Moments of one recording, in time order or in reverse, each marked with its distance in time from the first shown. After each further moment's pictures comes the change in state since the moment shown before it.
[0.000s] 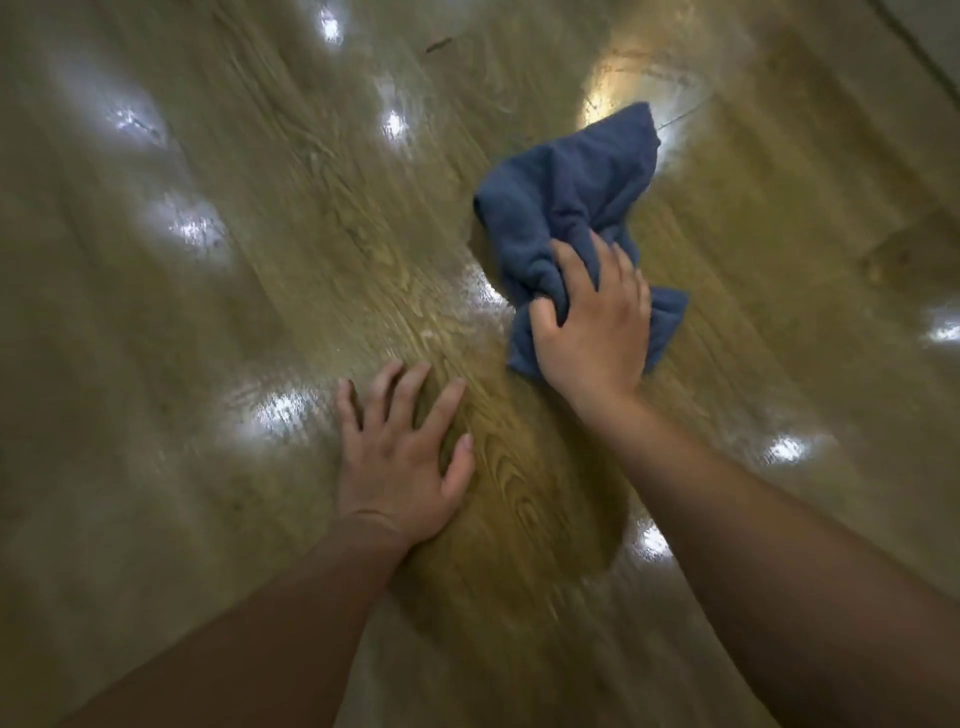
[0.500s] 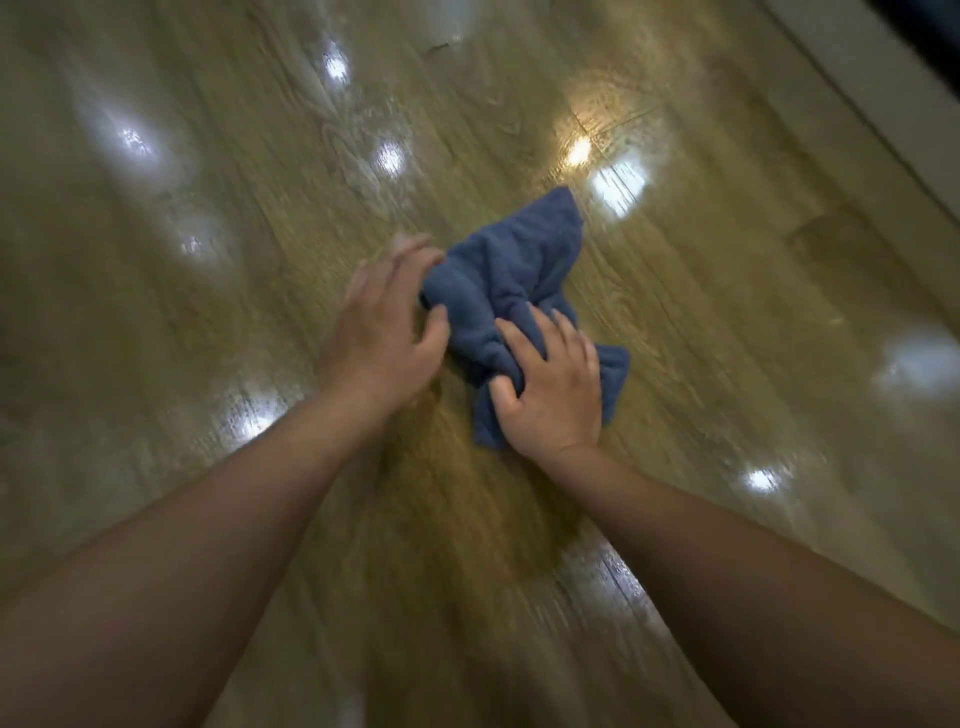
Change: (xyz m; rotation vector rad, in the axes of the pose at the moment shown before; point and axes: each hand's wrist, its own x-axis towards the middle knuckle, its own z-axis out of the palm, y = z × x) left_hand 0.026 0.013 -0.054 -0.473 0.176 -0.037; right_hand -0.120 0.007 -0.012 -0.002 -0.064 -0.191
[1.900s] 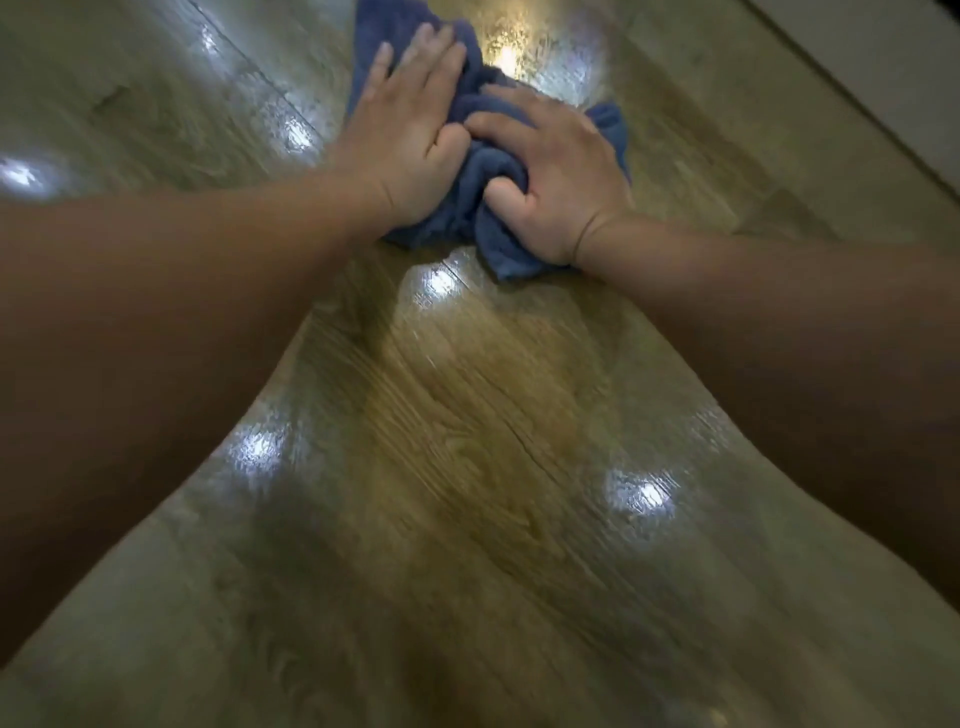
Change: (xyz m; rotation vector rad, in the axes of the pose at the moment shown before) left_hand 0.320 0.091 0.197 0.333 -0.499 0.364; right_hand 0.279 0.226 -0.066 0.046 -0.053 -0.140
